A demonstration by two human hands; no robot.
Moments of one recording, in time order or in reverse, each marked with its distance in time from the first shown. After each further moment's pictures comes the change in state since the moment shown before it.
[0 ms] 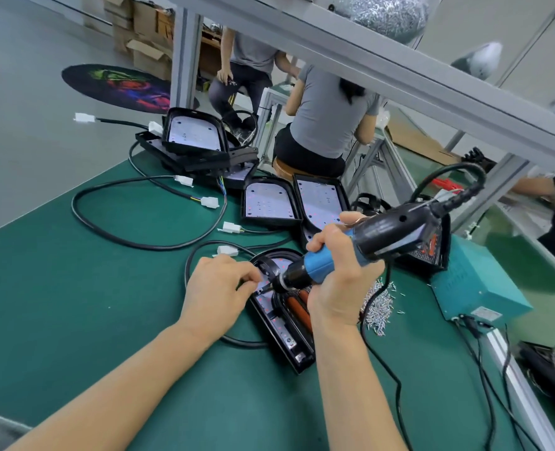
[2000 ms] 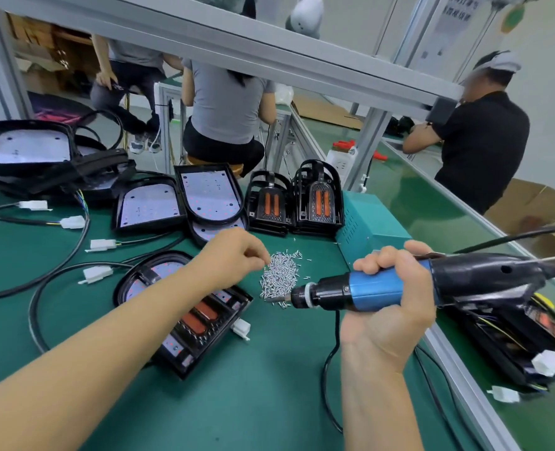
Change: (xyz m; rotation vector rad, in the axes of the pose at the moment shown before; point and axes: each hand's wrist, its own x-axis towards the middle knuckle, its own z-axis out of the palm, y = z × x) left_hand 0.073 0.119 0.091 -0.010 -0.561 0.229; right_hand 0.013 -0.116 -0.138 0.137 0.541 0.041
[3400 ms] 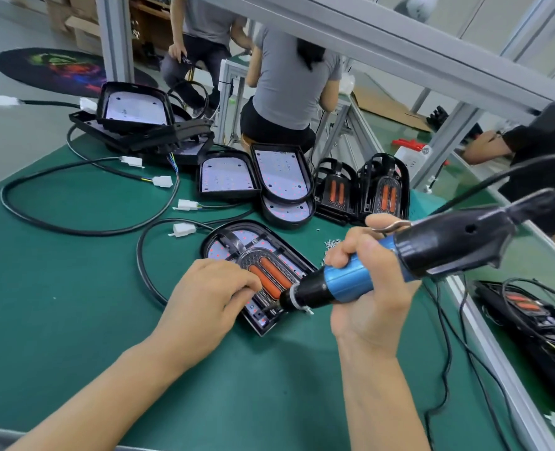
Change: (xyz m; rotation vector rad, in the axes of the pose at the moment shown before) left_hand -0.157 -0.049 -0.008 0.097 0.400 0.090; right_hand -0.068 0.060 0.035 -0.058 -0.527 -0.012
